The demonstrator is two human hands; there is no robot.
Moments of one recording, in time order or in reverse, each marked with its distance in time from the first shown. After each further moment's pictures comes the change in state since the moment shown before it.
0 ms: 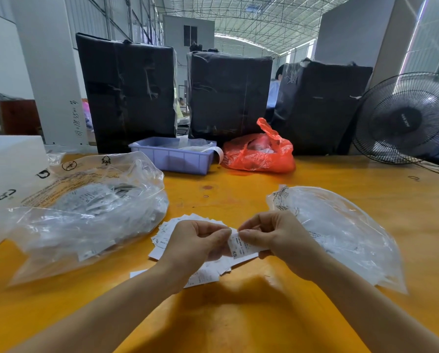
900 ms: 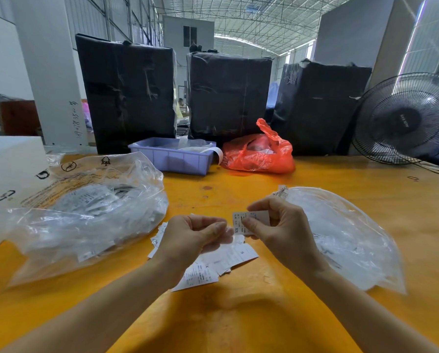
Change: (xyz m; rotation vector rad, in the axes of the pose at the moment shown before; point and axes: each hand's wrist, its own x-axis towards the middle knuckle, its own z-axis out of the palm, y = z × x) left_hand 0.002 0.009 -0.005 -0.141 -0.011 -0.010; right_hand -0.001 0.001 0.006 -0.210 0.327 -0.353
